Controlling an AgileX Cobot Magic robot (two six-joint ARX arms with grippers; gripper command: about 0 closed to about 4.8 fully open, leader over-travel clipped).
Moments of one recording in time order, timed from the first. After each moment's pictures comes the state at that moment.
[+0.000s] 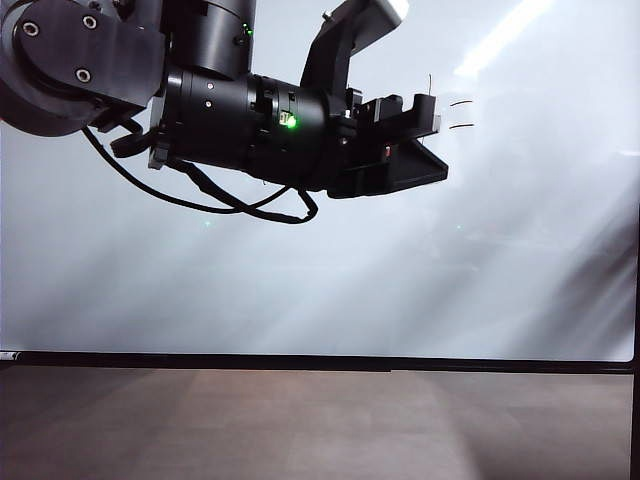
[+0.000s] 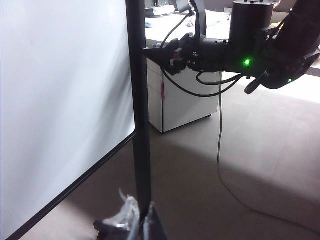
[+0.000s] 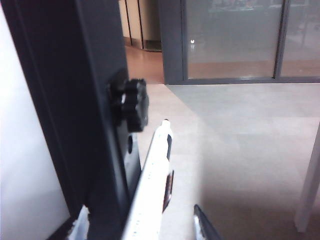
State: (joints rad) left arm -0.82 1.73 0.74 0.92 0.25 0.09; right arm -0.43 2.10 0.93 1.24 -0.54 0.09
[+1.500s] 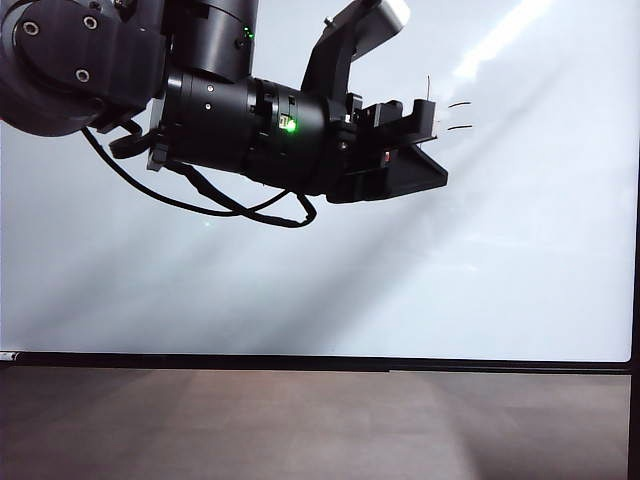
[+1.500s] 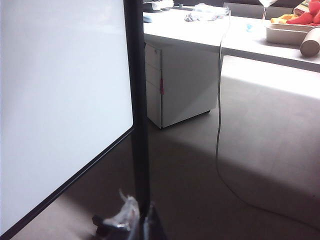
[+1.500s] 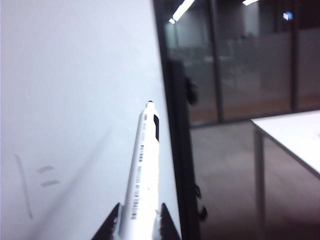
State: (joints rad) left arm -0.82 1.73 0.74 0.90 0.25 0.09; right arm -0.36 0.29 0.62 -0.09 -0.23 0.19
